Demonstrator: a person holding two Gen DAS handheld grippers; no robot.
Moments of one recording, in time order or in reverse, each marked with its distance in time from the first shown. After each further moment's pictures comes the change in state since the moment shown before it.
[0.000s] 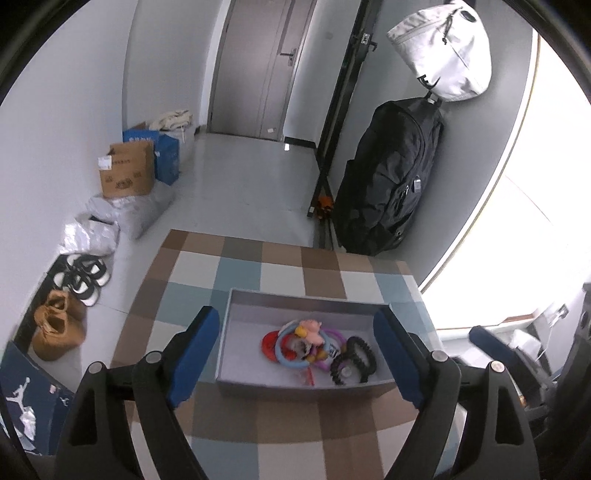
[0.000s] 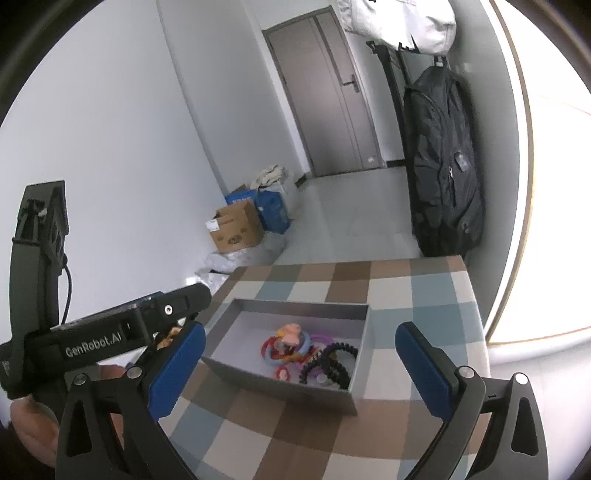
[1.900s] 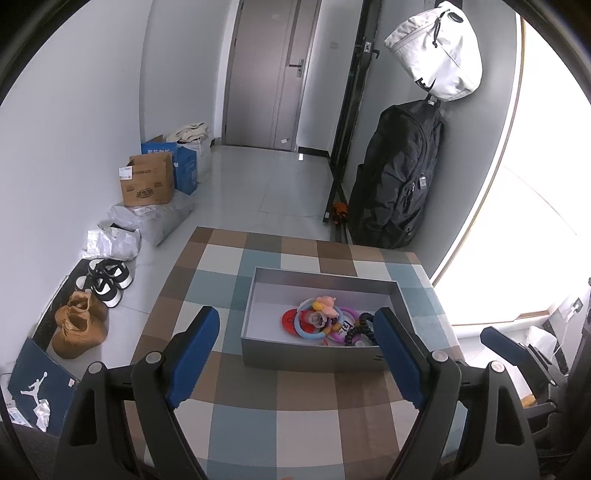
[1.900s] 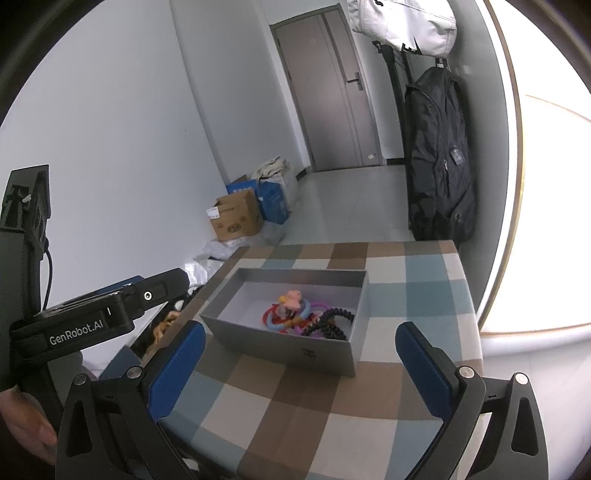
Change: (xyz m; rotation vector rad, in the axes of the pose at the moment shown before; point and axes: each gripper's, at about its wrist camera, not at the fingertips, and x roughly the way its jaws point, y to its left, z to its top) left arm -0.030 0.000 -0.025 0.027 -0.042 0.062; right arm -0.020 0.008 -0.028 -0.036 0.025 -0.015
